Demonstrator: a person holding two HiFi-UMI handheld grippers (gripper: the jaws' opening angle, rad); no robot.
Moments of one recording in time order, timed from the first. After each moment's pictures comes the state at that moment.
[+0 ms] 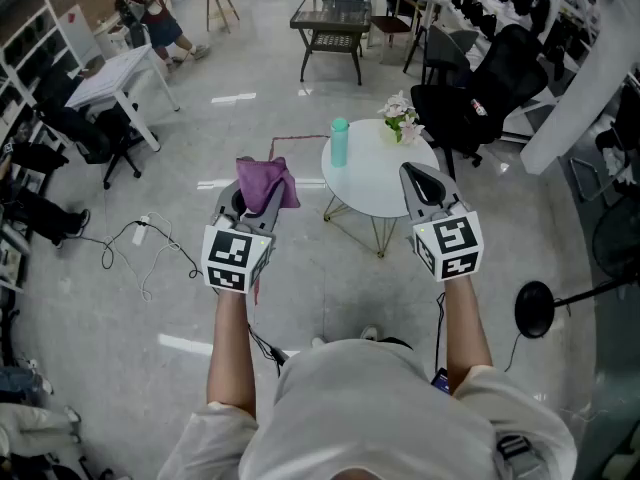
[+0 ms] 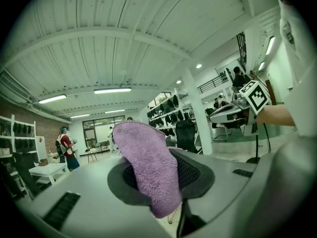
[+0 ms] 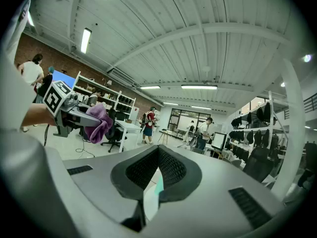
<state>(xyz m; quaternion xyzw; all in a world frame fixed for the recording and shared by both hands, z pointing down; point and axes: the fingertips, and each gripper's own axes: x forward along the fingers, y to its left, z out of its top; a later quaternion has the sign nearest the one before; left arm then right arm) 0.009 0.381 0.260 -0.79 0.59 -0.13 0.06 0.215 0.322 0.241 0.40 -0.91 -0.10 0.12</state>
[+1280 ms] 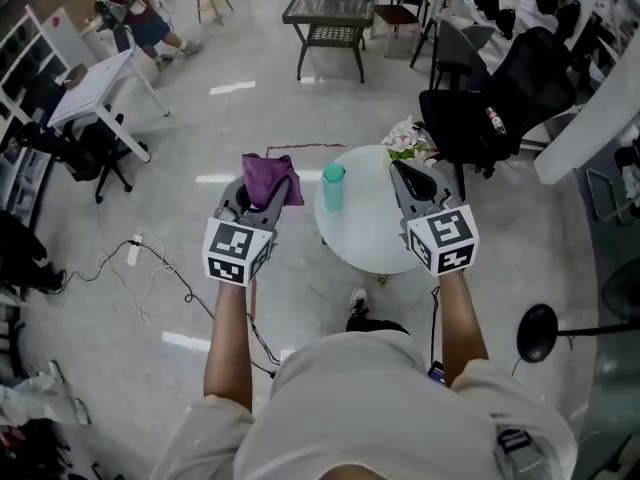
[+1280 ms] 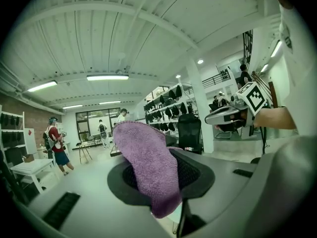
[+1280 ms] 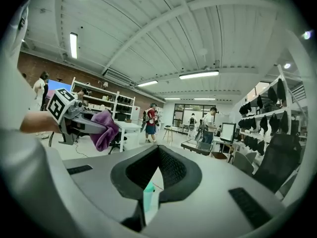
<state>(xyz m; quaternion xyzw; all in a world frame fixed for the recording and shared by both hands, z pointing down) -0.017 0.106 0.299 -0.80 0.58 -0.14 0.02 0.166 0.051 0.281 0.36 -0.93 -0.04 0.11</state>
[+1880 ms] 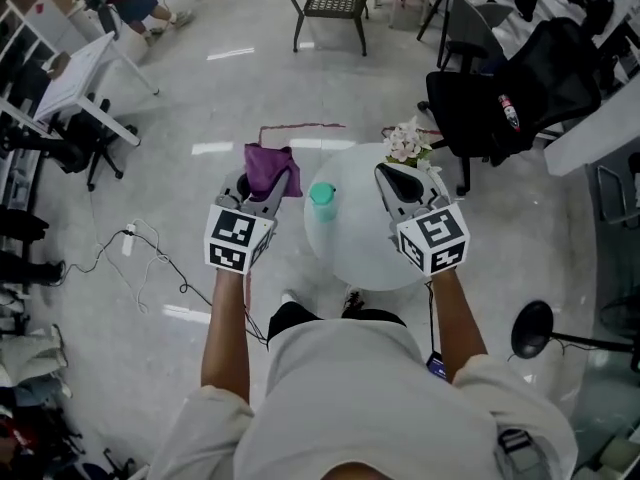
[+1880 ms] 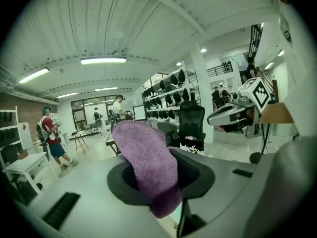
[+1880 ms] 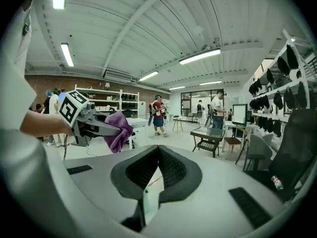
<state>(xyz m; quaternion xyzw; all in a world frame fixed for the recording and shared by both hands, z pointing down) -0.023 -0.047 0.357 -0.81 0.56 -0.19 -0.03 0.138 -0.078 0.347 0.30 -0.94 0.03 0.14</state>
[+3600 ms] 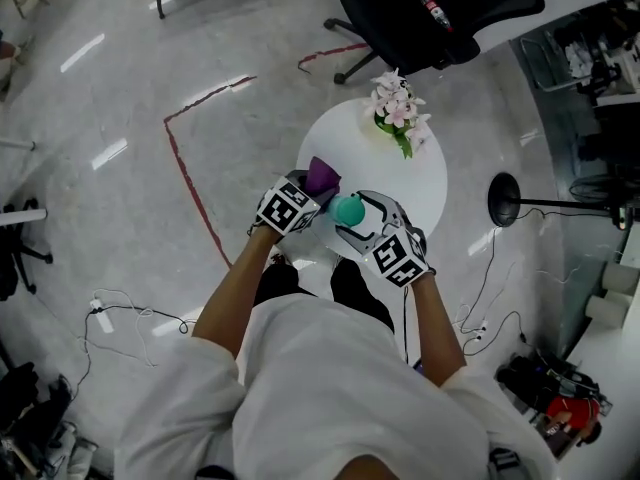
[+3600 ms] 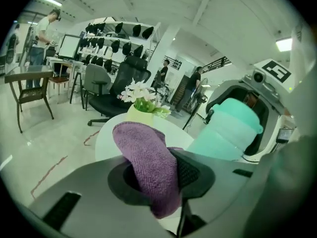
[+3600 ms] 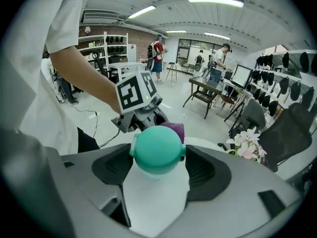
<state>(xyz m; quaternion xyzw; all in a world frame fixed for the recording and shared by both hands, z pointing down) 0.025 -0.143 0.666 -0.93 0.08 -0.26 -0.24 0.009 -0.087 0.584 0.33 -0.83 0.11 0.44</state>
